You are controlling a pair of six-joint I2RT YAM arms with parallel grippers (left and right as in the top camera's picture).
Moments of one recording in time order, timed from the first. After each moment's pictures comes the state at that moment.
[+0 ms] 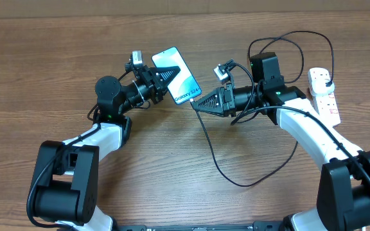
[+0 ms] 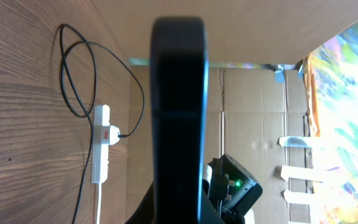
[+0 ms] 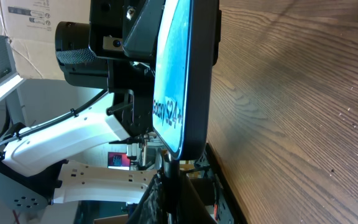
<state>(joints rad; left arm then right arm) -0.16 1.76 0.76 1.06 0.87 -1.63 0.26 1.67 1.10 -0.29 -1.29 0.54</state>
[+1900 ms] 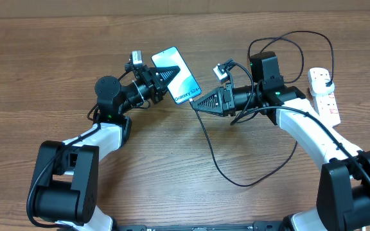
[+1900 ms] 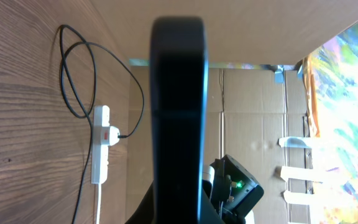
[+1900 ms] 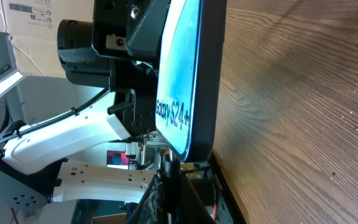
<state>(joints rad) -0.16 1.76 0.76 1.06 0.87 -1.63 0.27 1.67 1.10 -0.27 -1.30 0.54</state>
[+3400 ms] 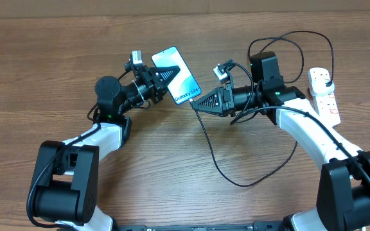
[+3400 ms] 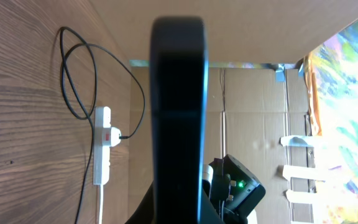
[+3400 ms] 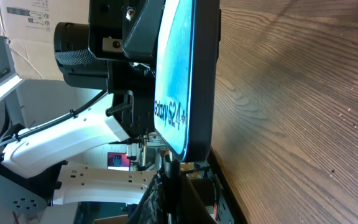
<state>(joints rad) -0.16 1.76 0.76 1.06 0.87 -1.61 0.27 1.67 1.10 -0.27 -1.29 0.56</state>
